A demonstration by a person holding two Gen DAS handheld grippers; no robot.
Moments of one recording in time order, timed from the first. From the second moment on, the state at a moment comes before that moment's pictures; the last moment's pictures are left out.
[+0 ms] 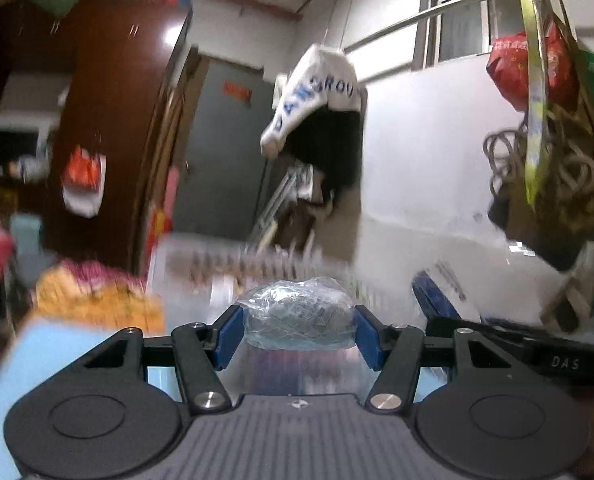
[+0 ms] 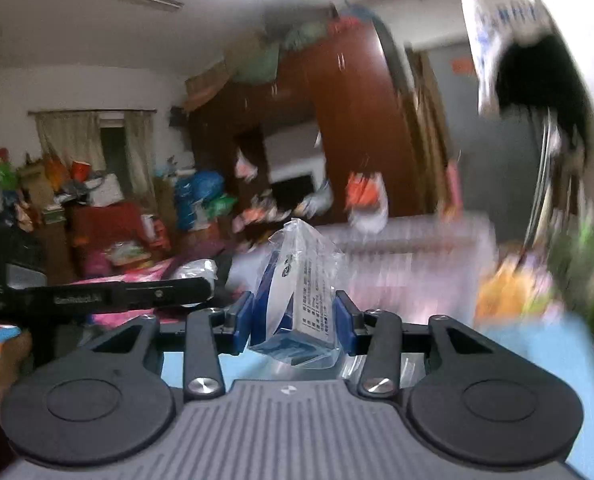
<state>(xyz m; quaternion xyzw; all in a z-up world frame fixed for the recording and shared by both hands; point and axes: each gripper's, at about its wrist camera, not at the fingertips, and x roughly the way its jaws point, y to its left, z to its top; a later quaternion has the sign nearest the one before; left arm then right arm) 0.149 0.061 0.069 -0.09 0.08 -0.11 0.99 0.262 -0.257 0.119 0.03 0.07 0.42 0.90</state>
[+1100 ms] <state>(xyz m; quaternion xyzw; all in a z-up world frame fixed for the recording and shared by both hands) 0.200 0.080 -0.015 -0.11 0.25 -0.02 0.96 0.356 -0.169 0.054 -0.07 0.30 0.26 0.92</state>
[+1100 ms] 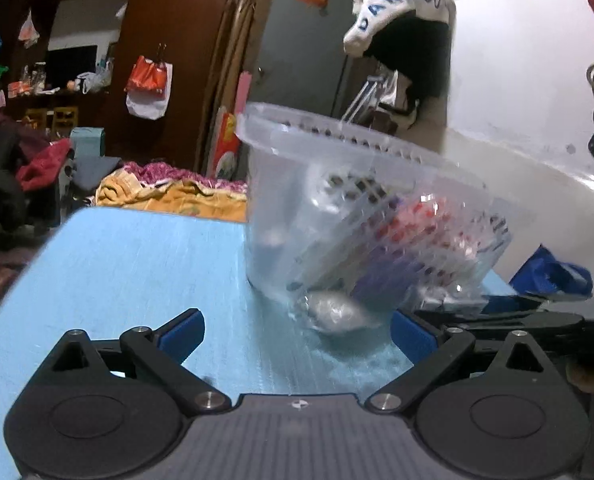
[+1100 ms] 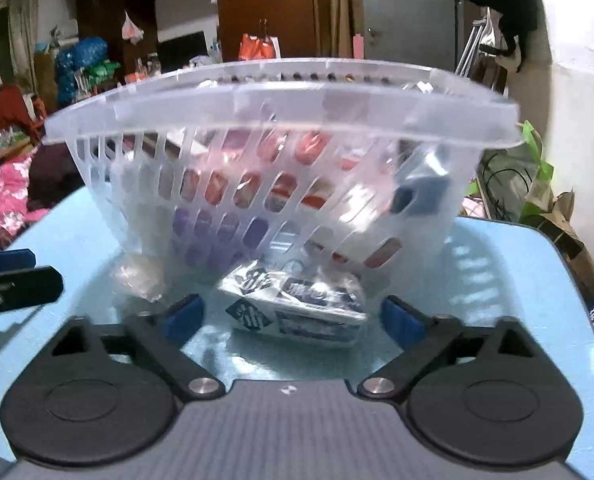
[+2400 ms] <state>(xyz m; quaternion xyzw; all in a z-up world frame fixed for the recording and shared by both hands) 0.139 0.037 -0.004 -0.08 0.14 -0.05 0.99 0.297 -0.262 0.054 0.01 0.21 0.32 0.92</state>
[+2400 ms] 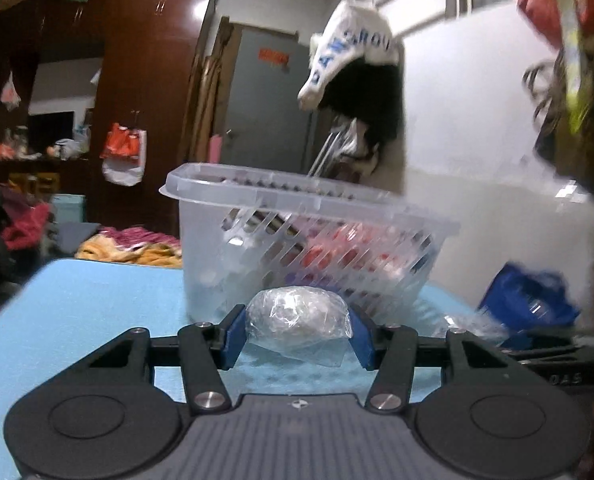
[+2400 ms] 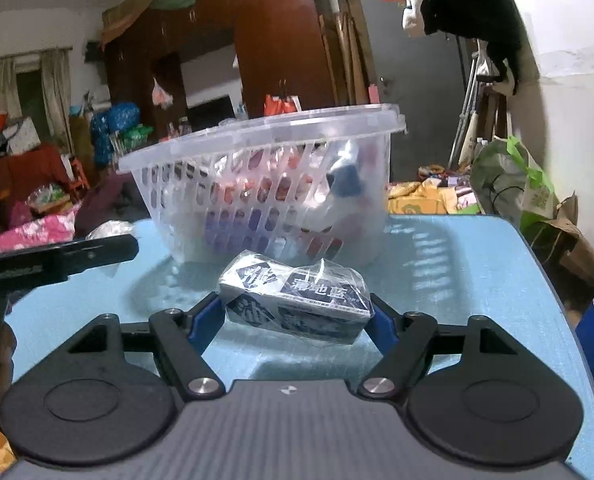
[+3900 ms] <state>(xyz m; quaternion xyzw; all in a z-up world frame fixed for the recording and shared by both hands) 0.207 0.058 0.103 -0.04 0.16 -0.04 0.99 0.329 -0.229 0.186 -0.05 0.12 0.27 0.95</state>
